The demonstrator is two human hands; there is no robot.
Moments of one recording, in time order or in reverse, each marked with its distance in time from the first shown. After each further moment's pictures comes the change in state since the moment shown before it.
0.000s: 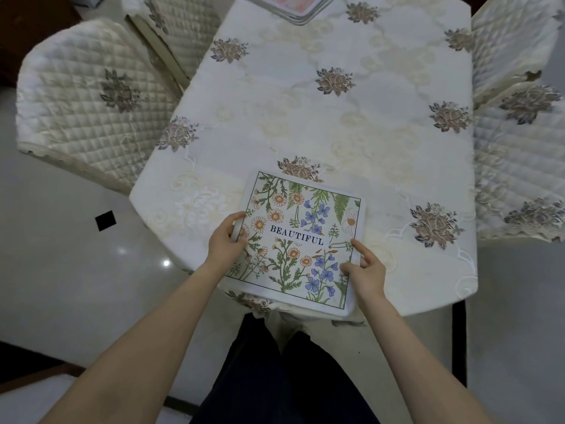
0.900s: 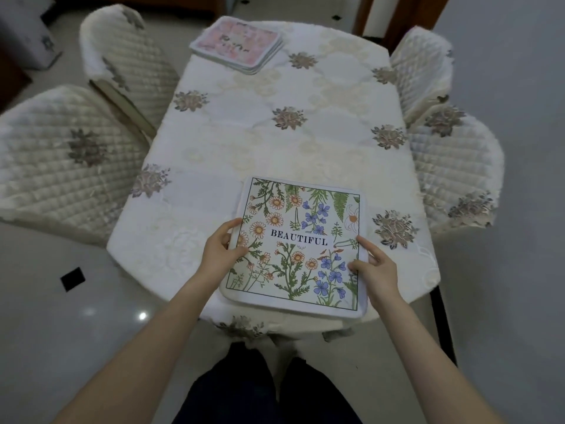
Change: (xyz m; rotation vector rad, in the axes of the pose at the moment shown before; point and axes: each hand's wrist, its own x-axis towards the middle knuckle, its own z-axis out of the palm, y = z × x) left_hand -0.011 0.082 -0.005 -0.154 -0.173 0.022; right_hand -0.040 -0.060 -0.040 0.111 0.070 -0.079
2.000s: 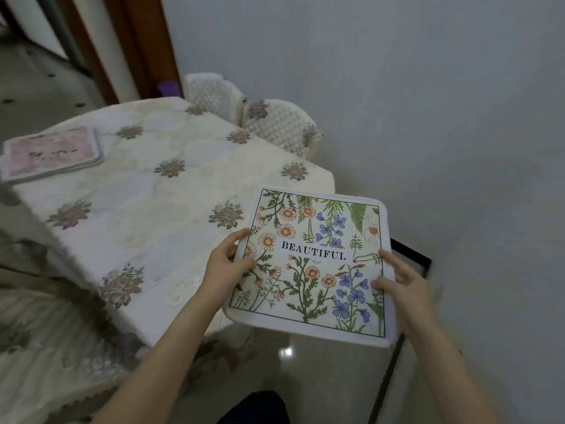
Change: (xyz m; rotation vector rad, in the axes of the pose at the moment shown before) left_hand -0.047 0.062 -0.222 0.293 -0.929 0.330; right_hand -0.398 0.087 0.253 0.471 0.846 -0.162
